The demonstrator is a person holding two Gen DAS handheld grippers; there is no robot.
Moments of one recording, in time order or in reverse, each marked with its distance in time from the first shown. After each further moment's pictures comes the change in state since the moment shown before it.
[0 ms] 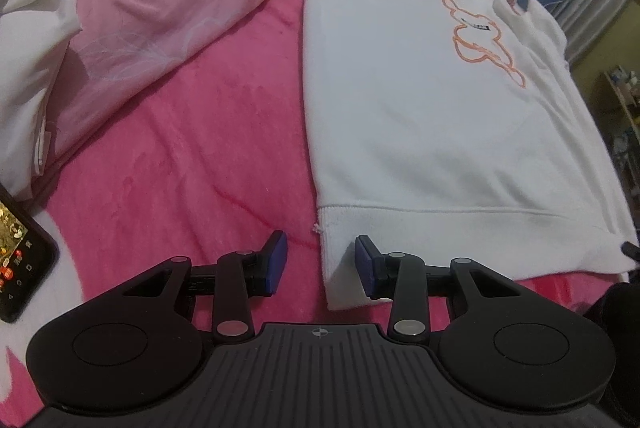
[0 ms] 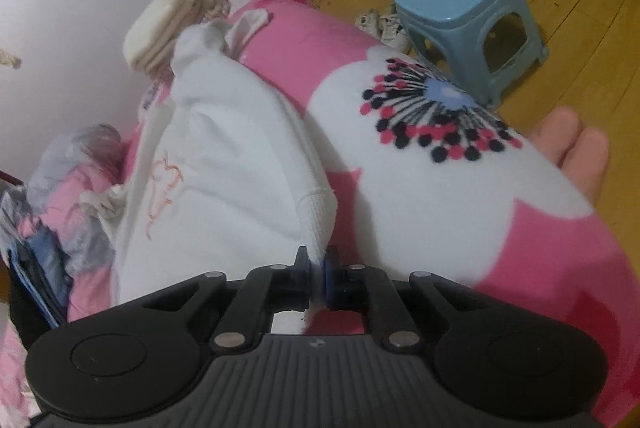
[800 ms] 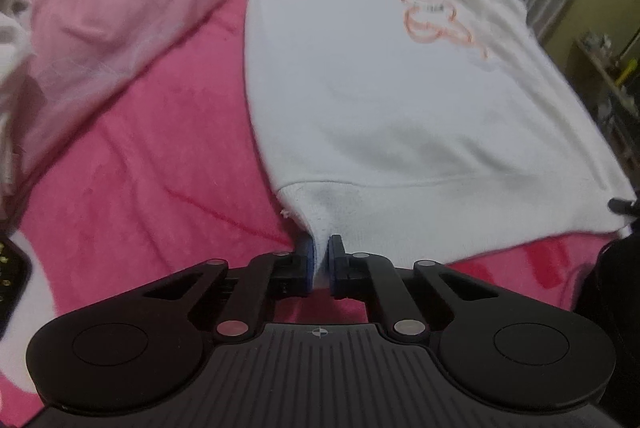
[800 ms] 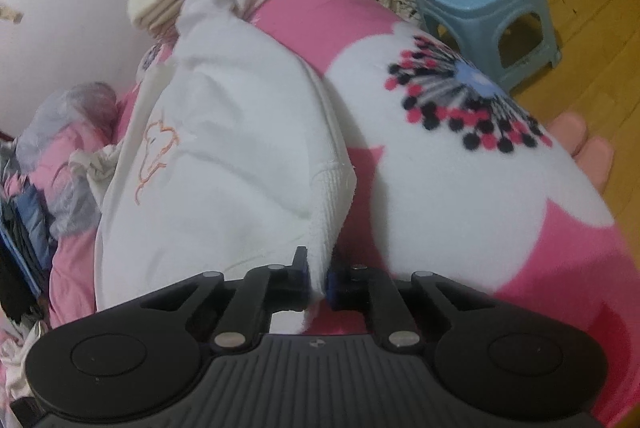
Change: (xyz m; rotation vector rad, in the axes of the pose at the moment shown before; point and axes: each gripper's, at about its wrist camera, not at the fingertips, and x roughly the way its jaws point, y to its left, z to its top) left arm -0.007 -0.022 -0.010 0.124 -0.067 -0.036; right arm 0.010 0.021 -0.005 -0.124 0.076 -0.022
